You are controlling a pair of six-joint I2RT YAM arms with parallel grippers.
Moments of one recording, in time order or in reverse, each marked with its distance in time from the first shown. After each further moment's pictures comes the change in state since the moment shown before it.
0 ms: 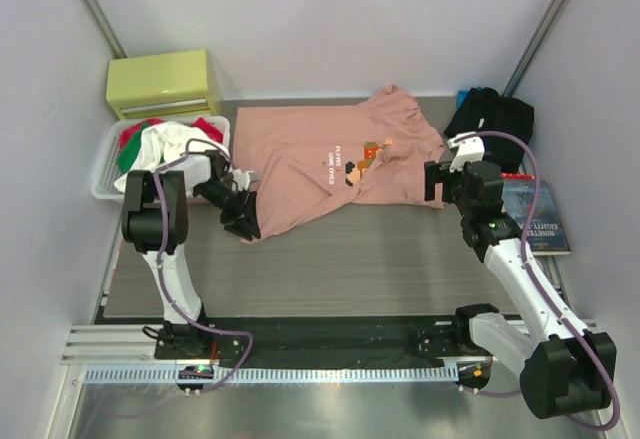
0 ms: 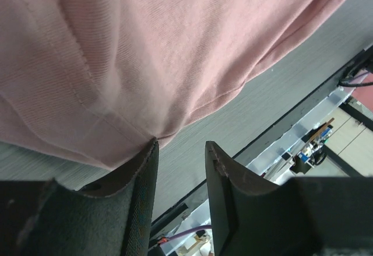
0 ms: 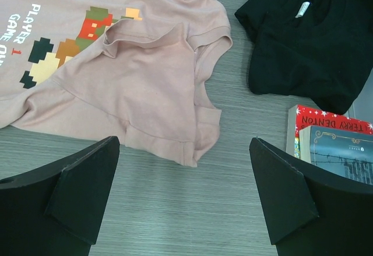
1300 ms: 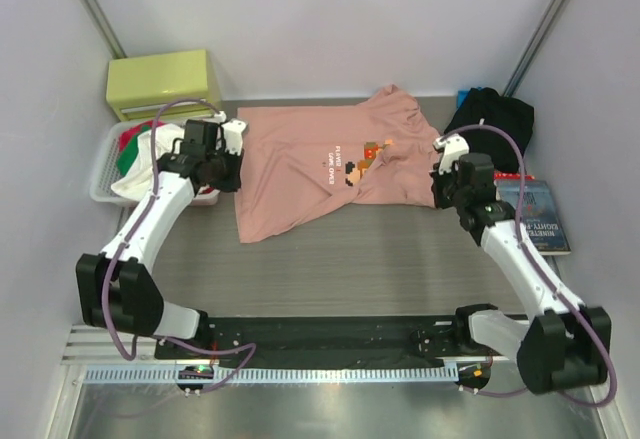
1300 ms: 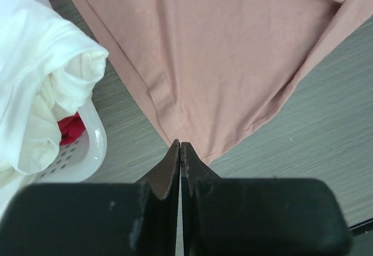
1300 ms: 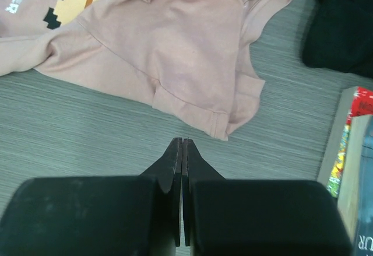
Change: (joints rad) left arm -0.126 -0.605 -0.071 0.325 -0.431 -0.027; right arm -0.004 0.056 0.044 -0.161 -0.139 -0.022
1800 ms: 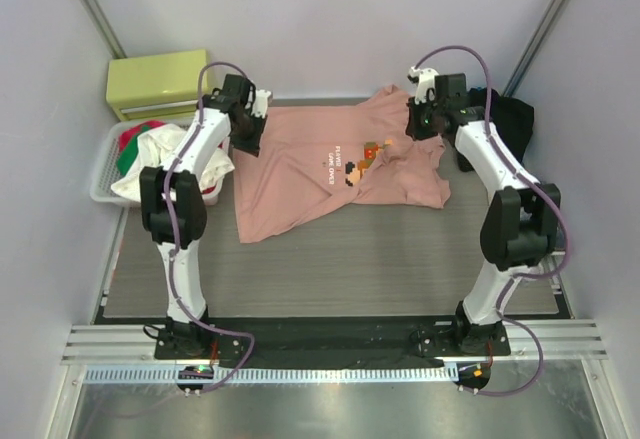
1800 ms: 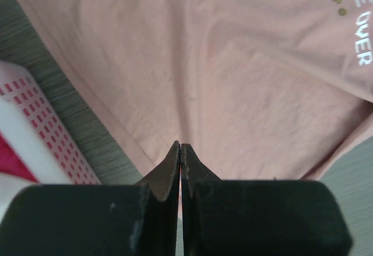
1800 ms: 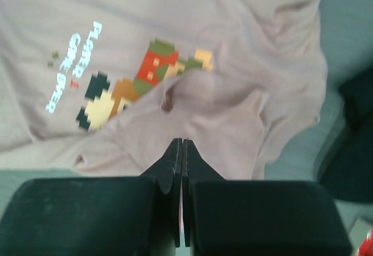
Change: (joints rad) left arm -0.042 0.656 0.710 -0.226 -0.075 -0.016; right arm 0.000 0.723 0.780 -0.243 -0.156 0.000
